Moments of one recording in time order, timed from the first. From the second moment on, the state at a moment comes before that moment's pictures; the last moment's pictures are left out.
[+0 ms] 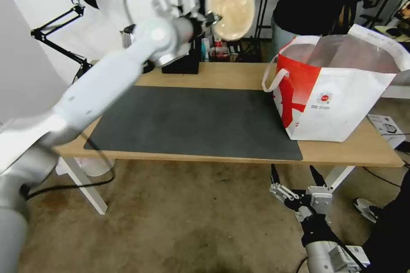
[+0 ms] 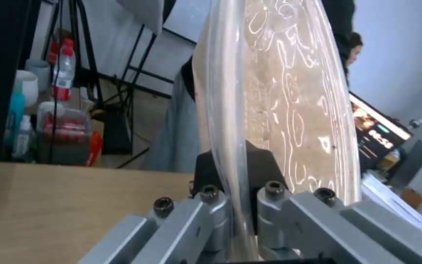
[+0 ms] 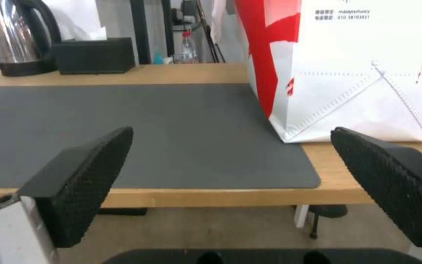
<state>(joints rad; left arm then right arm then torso) -0.23 -1.19 0.48 -1.30 -1.80 0.26 -0.39 -1.83 0.83 0.20 2.36 0.27 0.20 0.73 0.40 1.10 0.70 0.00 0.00</state>
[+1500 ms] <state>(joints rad) -0.38 -1.60 0.78 -0.71 -1.80 0.30 0.22 -1.83 0.83 0.20 2.36 0.27 0.20 0.73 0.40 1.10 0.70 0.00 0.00</state>
